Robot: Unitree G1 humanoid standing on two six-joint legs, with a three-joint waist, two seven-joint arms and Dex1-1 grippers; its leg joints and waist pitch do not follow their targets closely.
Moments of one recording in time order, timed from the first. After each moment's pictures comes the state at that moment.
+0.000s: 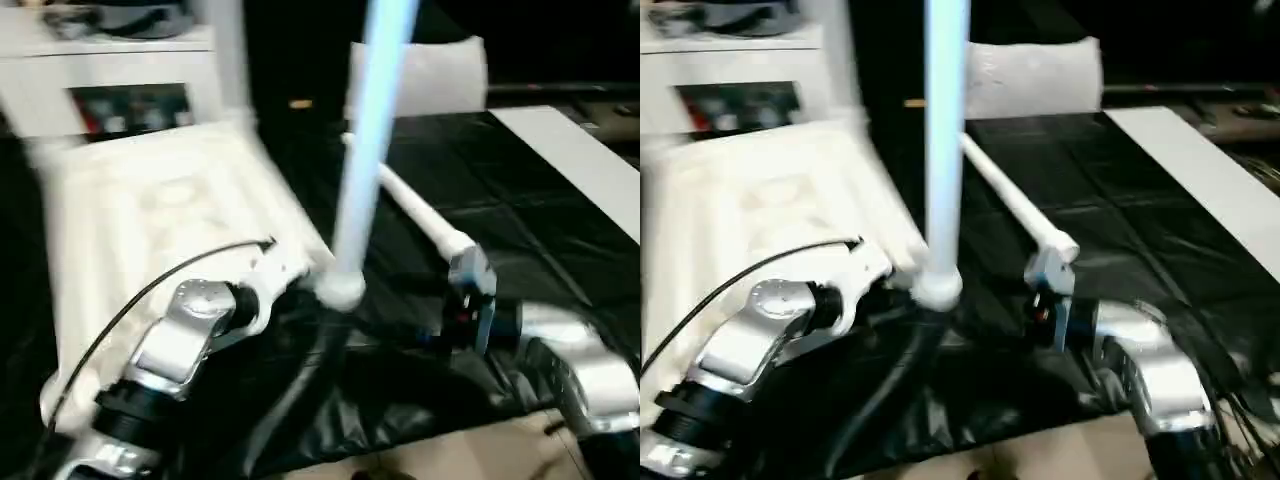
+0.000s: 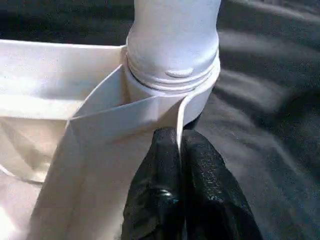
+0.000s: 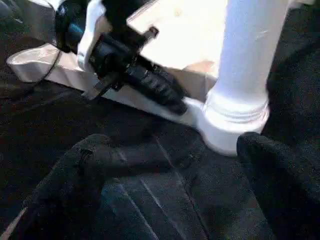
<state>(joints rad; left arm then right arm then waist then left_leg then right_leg) -0.38 0.24 -0.21 0.10 0.04 0.63 -0.68 -0.18 -0.42 0.08 0.02 0.28 0.32 1.06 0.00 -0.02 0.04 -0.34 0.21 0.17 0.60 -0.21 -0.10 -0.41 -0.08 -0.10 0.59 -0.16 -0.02</state>
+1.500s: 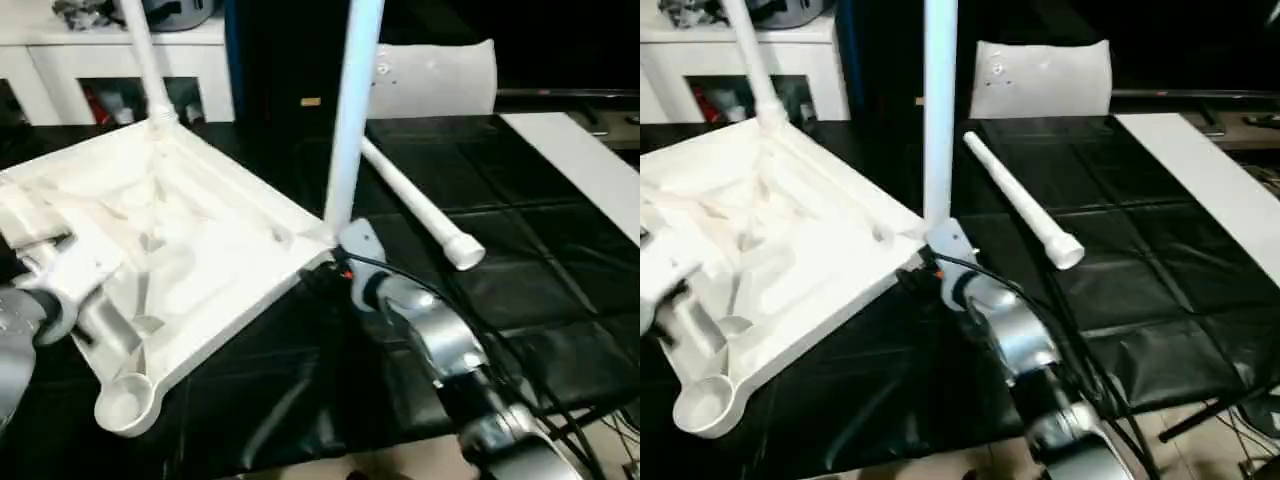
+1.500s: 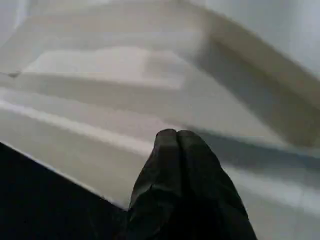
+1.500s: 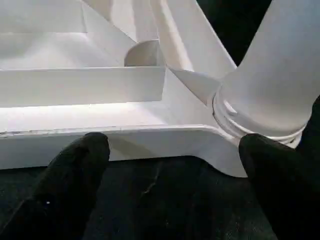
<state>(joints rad) -0.08 0.88 -0.01 -0.20 0.21 0.89 -0.67 -0.54 0.00 0.23 0.52 -0.02 0.32 0.39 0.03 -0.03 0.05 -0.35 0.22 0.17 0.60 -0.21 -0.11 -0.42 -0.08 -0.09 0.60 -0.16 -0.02</state>
